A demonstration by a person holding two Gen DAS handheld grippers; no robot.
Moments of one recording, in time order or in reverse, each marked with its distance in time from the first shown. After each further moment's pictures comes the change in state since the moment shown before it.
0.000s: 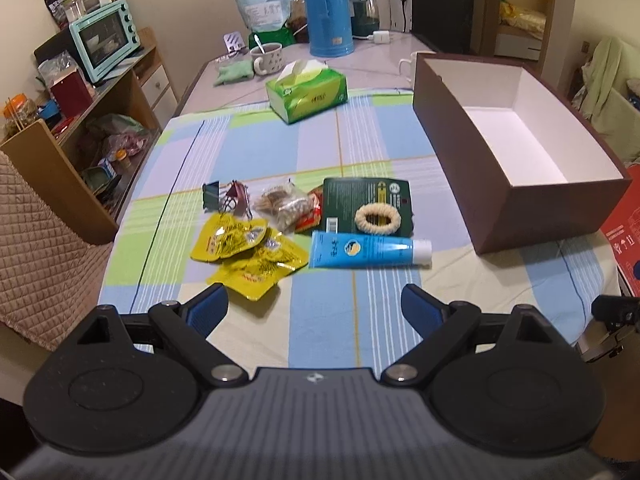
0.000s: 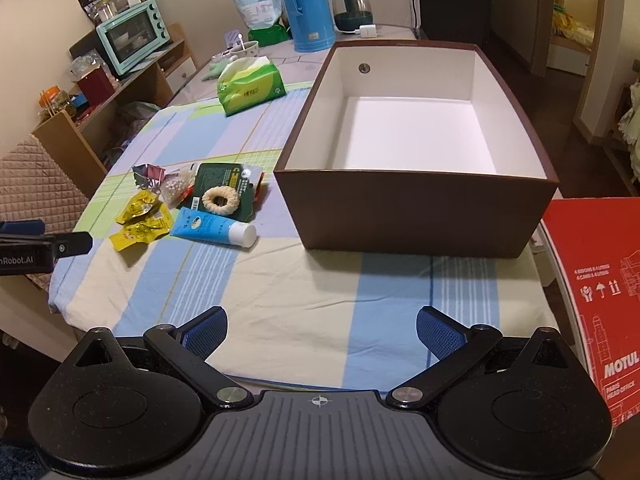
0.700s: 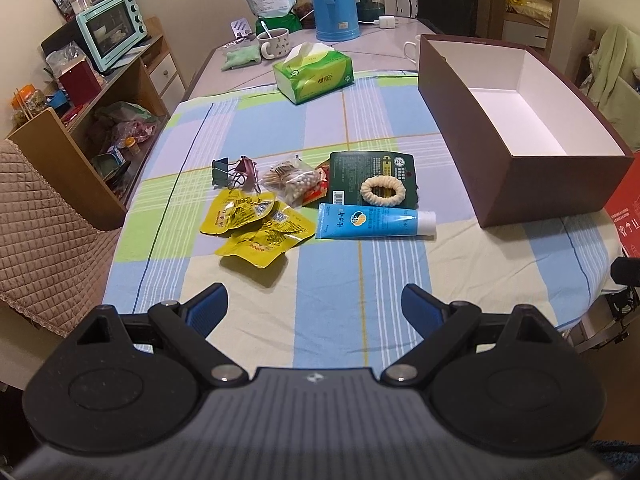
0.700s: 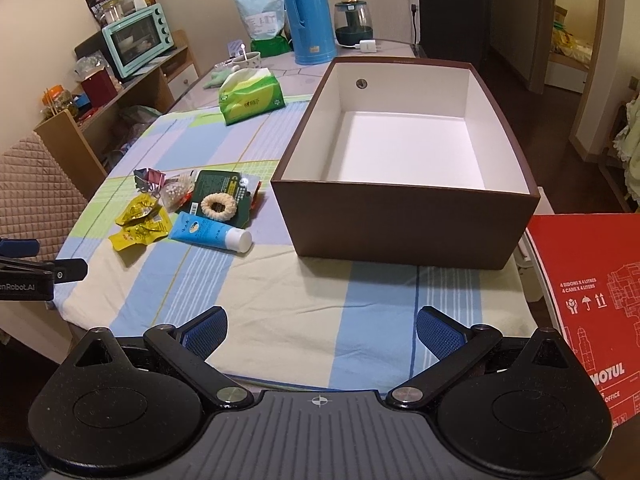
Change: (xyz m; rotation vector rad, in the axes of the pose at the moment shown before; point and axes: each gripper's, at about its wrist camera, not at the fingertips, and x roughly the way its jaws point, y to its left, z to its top) left arm -0.011 0.000 -0.018 -0.009 0.032 0.019; right arm -0.015 0.002 -0.006 -0.043 -0.043 -0.033
